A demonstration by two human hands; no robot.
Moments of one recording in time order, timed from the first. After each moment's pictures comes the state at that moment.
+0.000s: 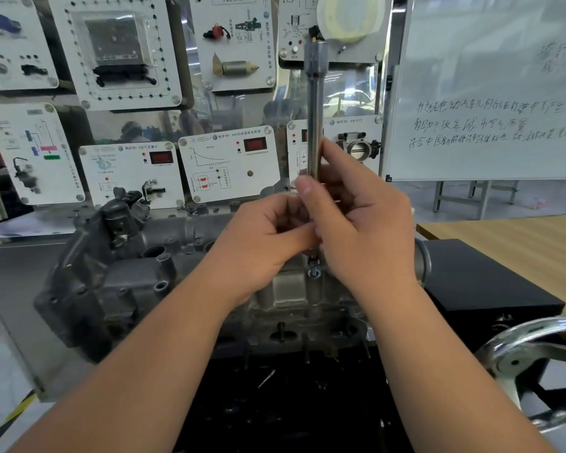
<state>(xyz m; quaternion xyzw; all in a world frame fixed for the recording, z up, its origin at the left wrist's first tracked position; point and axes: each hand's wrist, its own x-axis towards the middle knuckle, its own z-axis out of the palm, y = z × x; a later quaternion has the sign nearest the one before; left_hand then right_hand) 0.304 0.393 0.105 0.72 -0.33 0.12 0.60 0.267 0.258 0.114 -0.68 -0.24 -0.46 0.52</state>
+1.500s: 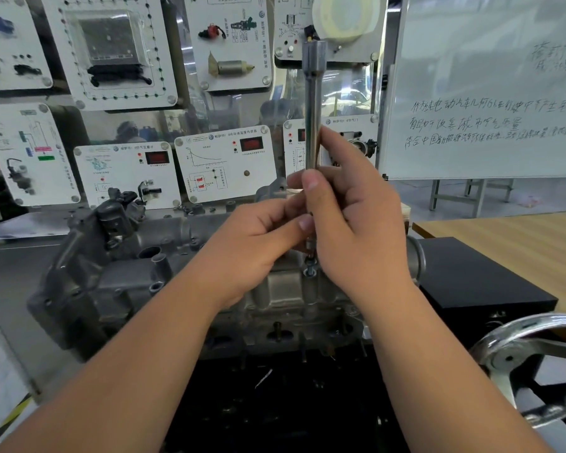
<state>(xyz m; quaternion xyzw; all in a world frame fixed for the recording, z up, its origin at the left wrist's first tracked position) 0.303 0.398 0.105 0.71 -0.36 0.06 0.60 0.267 0.258 0.113 -0.67 -0.25 -0.44 0.55</state>
